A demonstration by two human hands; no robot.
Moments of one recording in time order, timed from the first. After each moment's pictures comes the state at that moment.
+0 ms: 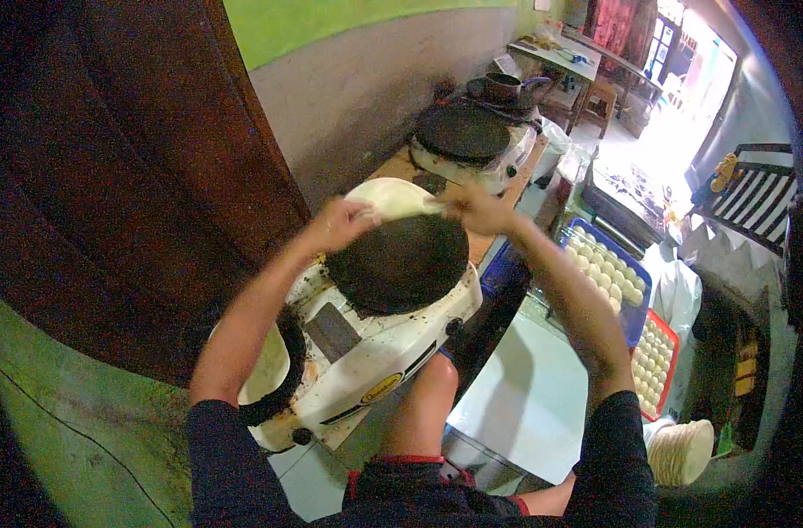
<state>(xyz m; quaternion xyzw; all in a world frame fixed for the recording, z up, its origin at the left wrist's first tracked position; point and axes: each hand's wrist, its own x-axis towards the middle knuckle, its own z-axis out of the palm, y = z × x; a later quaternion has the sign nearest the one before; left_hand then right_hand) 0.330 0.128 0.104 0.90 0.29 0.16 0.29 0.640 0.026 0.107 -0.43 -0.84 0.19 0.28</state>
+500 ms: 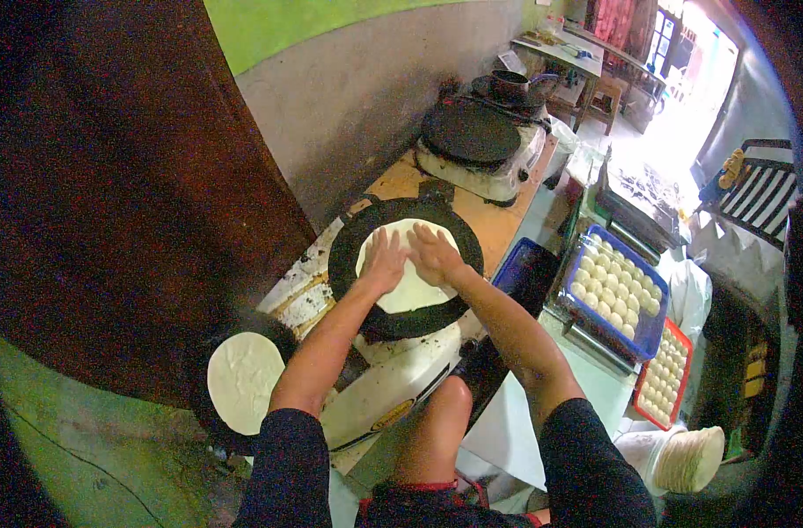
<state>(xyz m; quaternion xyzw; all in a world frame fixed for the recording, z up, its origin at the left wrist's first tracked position) 0.404 0.146 -0.062 0.89 0.42 0.11 0.12 0.571 0.090 -0.066 -0.64 -0.76 0.02 0.11</state>
